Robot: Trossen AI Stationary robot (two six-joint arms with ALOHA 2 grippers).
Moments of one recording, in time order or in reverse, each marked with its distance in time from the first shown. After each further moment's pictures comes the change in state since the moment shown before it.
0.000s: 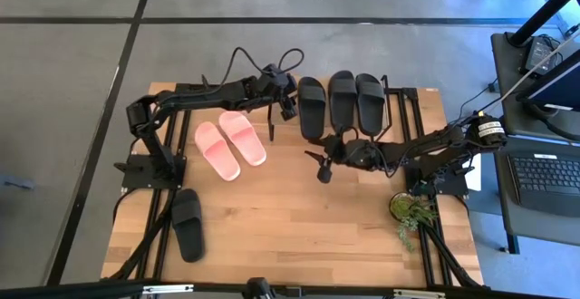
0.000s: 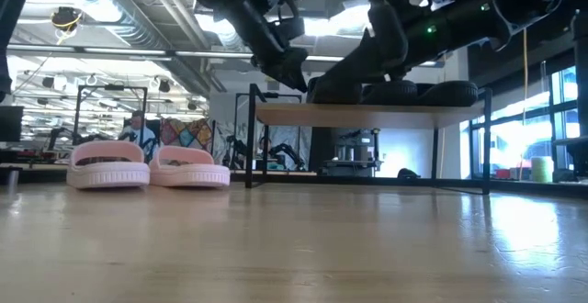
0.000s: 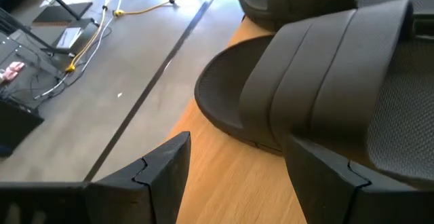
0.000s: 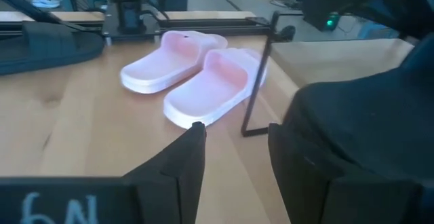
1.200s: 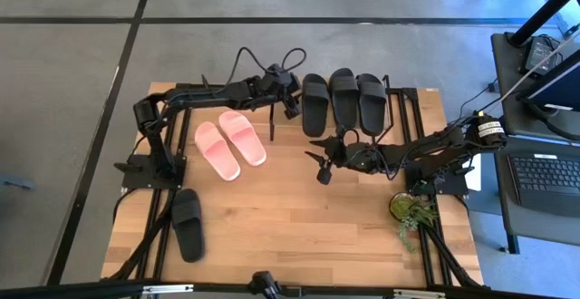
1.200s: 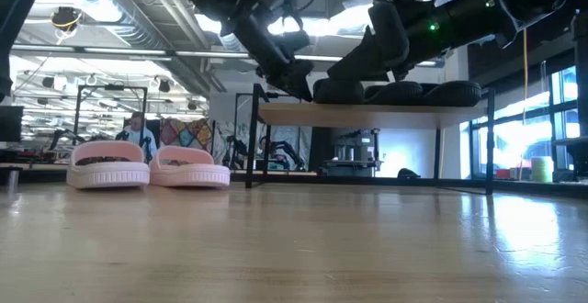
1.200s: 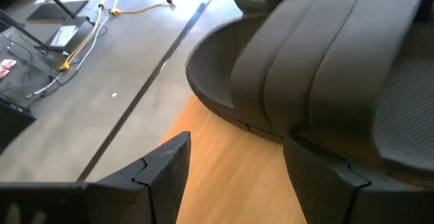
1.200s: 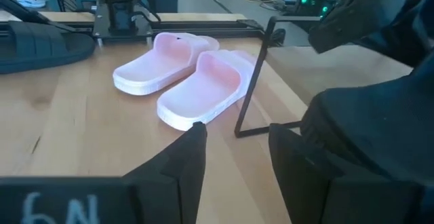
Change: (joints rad) left arm 0.023 0.064 0.006 0.068 0.033 -0.001; right arm 0.037 0.001 -0.001 0.007 0.067 -0.007
